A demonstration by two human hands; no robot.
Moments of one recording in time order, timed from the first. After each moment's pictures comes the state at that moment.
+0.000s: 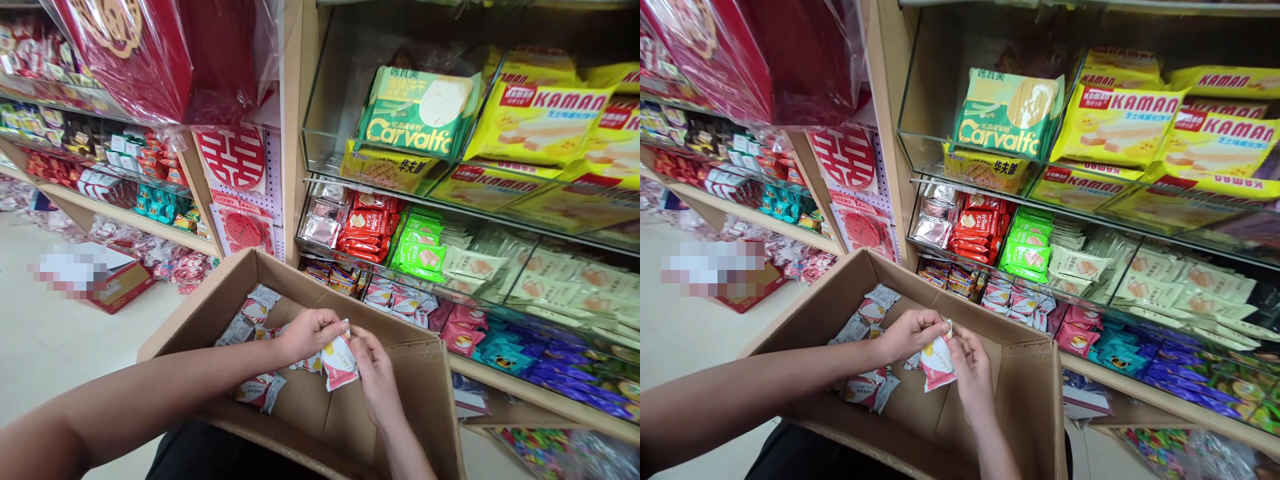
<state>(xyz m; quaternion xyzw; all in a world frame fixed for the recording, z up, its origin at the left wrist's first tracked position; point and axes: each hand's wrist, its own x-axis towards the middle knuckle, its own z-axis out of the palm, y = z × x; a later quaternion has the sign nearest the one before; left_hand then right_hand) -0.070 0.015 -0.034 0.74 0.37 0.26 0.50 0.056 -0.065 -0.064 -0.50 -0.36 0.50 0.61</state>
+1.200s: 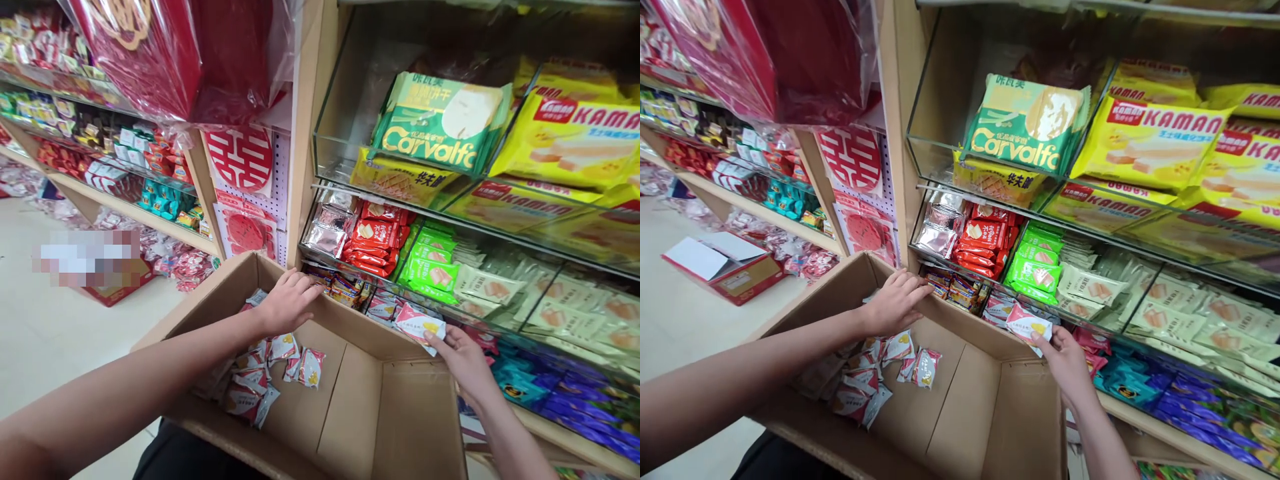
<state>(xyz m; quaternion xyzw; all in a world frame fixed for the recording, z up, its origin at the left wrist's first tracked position) -0.111 0.073 -0.014 0.93 0.35 0.12 -0.06 0.223 -0.016 -0.062 -0.66 -0.37 0.38 0.53</state>
